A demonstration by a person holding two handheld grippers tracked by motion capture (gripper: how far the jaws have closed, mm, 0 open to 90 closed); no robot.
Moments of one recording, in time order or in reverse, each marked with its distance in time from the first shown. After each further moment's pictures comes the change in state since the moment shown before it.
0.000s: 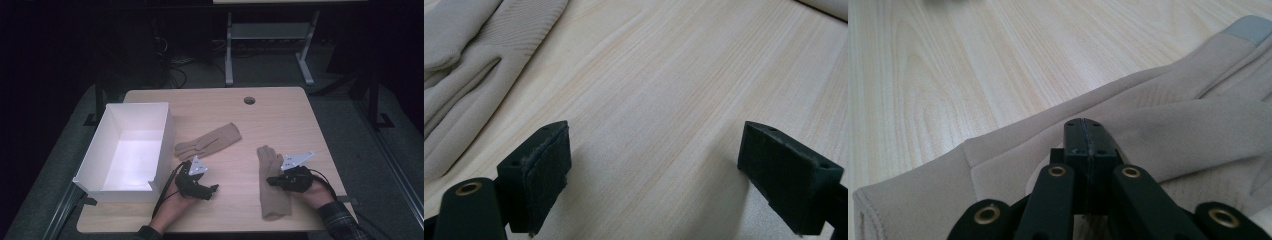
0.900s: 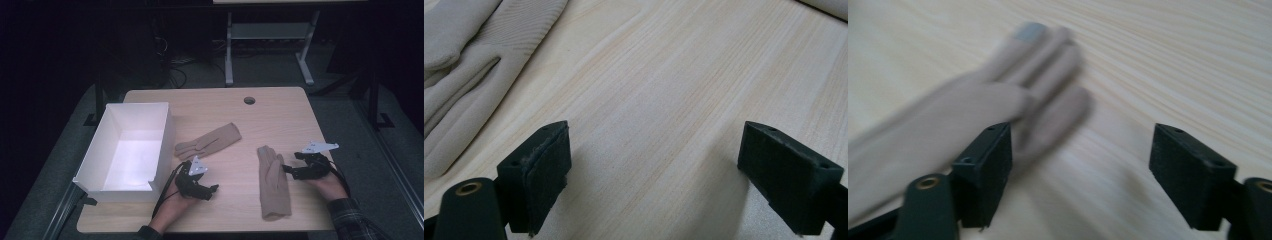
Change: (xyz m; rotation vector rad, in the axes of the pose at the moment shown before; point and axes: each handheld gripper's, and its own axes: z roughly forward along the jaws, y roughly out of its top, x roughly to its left) left arm 0.000 0.000 0.000 0.000 0.000 0.000; right arm -0.053 -0.022 -0.027 -0.112 -0.328 0.214
